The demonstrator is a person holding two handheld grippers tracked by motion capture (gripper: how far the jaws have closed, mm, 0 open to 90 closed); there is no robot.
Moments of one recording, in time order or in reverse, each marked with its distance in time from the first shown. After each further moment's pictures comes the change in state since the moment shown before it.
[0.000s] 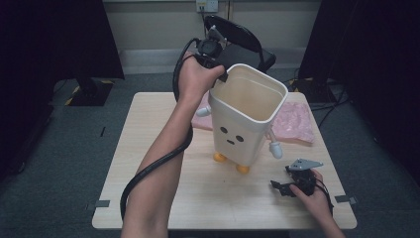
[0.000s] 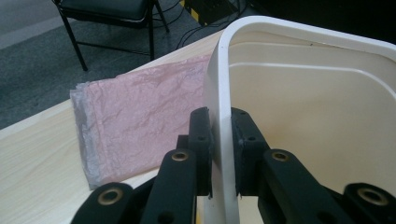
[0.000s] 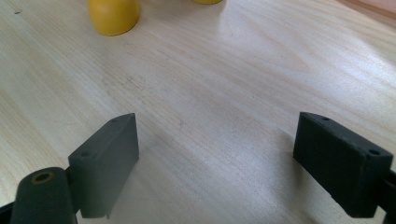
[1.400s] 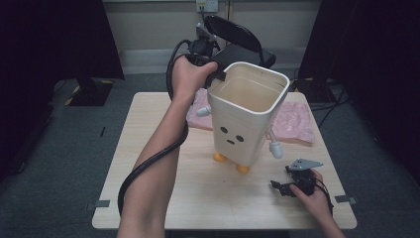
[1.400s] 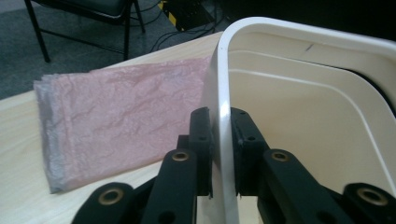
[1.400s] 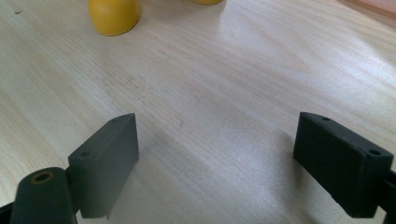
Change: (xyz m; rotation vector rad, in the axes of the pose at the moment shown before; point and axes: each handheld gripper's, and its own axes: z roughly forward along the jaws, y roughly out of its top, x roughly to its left) left arm 0.020 -0.003 -0.004 -0.029 -0.126 -0.111; right arm 0.000 0.000 0.000 -0.001 0.002 -0.002
